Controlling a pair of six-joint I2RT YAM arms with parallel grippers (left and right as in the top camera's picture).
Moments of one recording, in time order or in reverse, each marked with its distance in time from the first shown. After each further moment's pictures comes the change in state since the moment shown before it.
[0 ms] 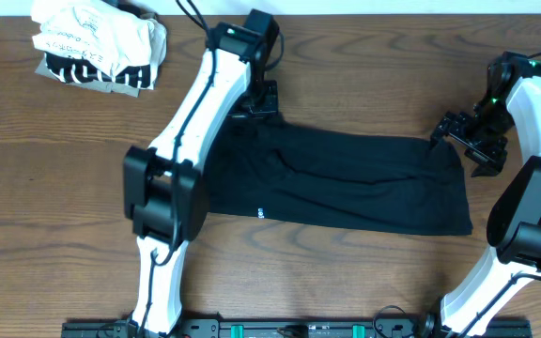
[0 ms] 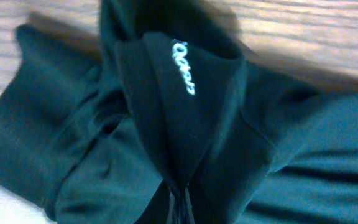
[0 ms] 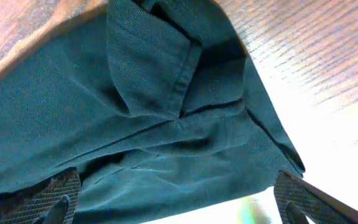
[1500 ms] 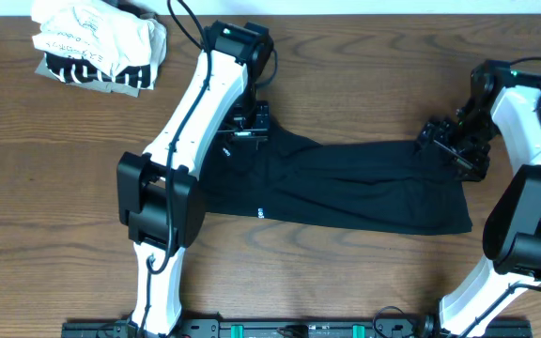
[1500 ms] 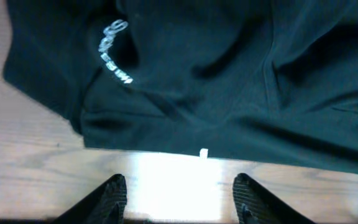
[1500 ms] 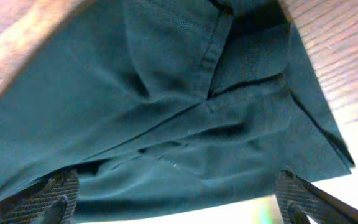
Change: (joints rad) left arm -0.010 -0.040 -0.045 -0.232 0.008 0.005; right arm 0.057 -0.067 -0.141 0.089 -0.061 0.018
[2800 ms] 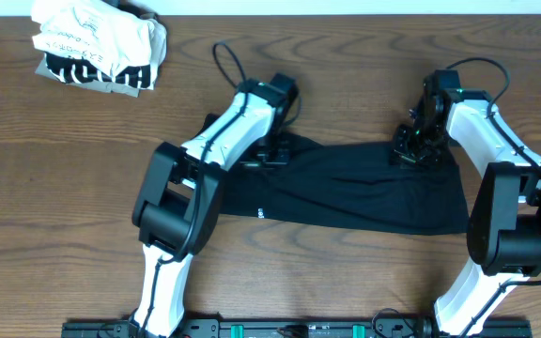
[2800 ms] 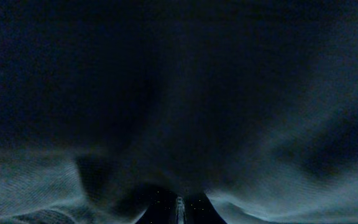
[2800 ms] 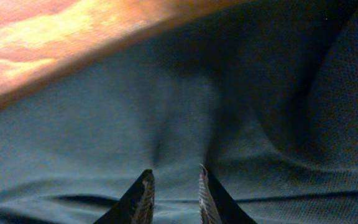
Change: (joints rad) left arm -0.084 0.002 -0.429 0.470 0.011 -0.023; right arm 0.164 0.000 -0.168 0.301 -0.056 -0.073
